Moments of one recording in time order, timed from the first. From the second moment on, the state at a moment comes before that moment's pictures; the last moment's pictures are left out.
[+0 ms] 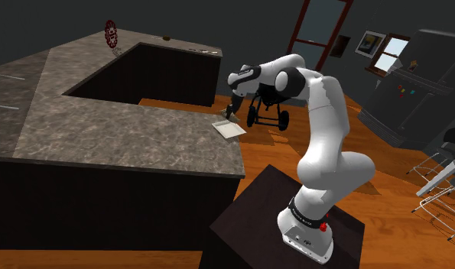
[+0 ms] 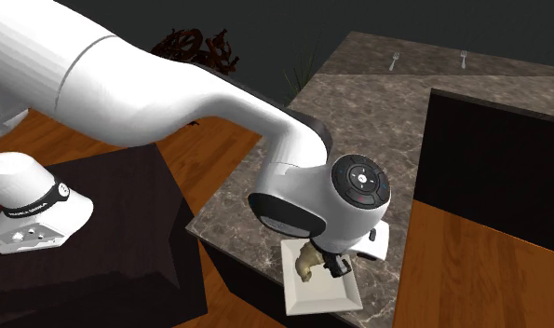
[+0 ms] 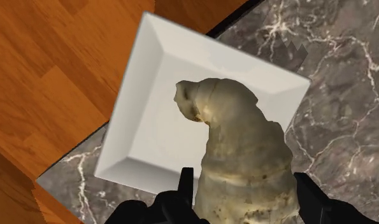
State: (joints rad) arm -0.62 0.82 0.08 -1.37 0.11 2.17 -0.71
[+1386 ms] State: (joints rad) arm -0.63 0.95 0.08 -1.32 0.11 2.25 -0.74
